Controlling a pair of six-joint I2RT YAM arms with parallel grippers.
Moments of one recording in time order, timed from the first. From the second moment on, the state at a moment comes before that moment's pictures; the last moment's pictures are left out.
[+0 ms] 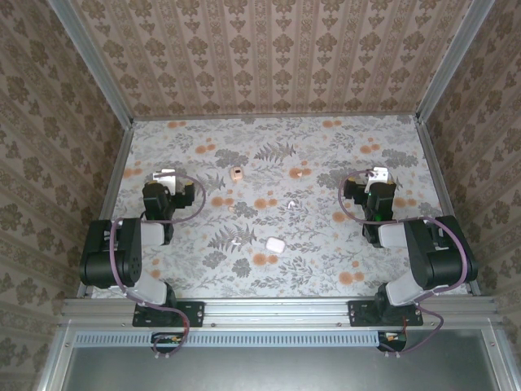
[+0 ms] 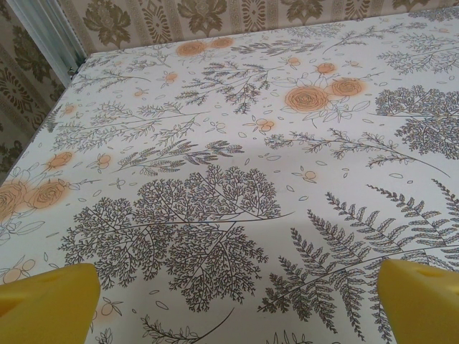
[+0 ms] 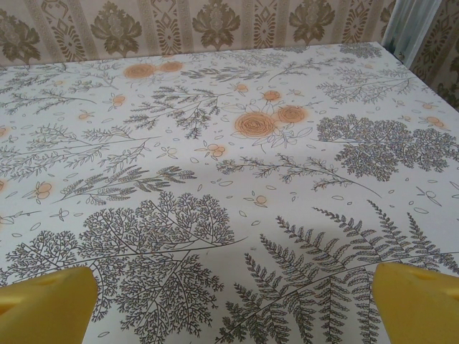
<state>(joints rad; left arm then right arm) -0.01 1.54 0.40 0.76 0.00 0.12 0.04 1.53 0.38 0.80 0.23 0.07</state>
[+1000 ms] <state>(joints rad) -0.01 1.25 0.60 0.25 0.03 0.00 0.11 1.27 0.68 0.19 0.07 0.06</state>
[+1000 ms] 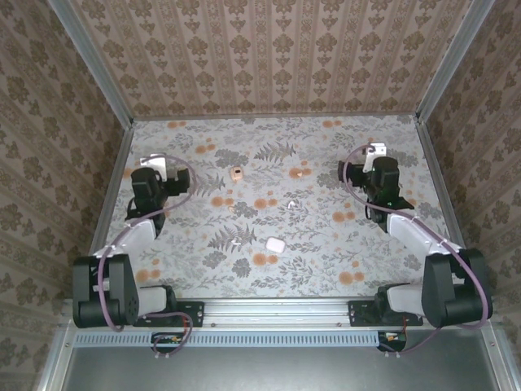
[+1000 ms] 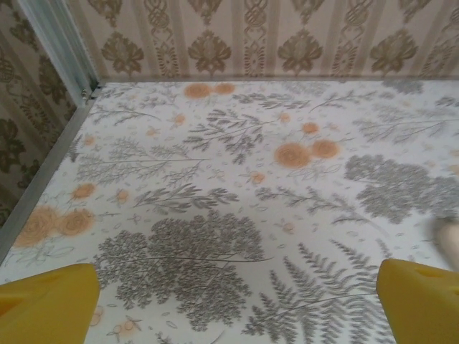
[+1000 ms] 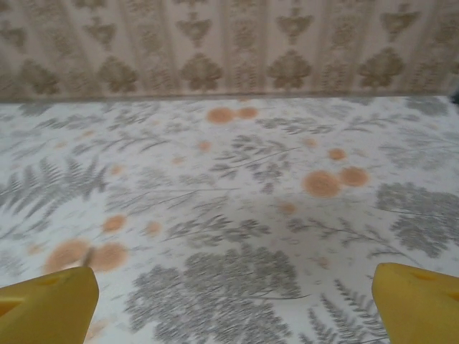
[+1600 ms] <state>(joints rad) -0.18 1.16 0.72 -0.40 0.30 -0.25 0.77 1.46 0.91 -0.41 -0.14 -0.02</state>
